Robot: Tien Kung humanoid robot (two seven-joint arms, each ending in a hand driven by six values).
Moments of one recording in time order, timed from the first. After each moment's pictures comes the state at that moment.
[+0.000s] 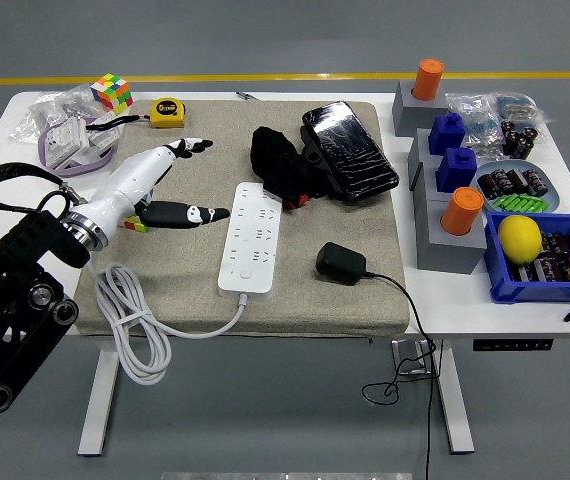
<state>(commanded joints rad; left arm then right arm) -0.34 0.28 -1.15 -1.45 1.92 -0.04 0.07 -0.08 -0.27 1.70 0.34 -1.11 0.04 -0.19</state>
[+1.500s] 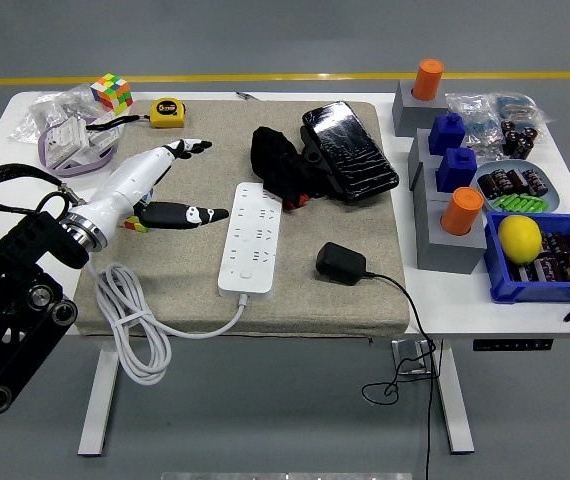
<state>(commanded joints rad) -0.33 0.28 -1.16 -1.45 1.92 -0.04 0.07 -0.09 -0.27 1.71 0.33 -1.11 0.05 -0.19</state>
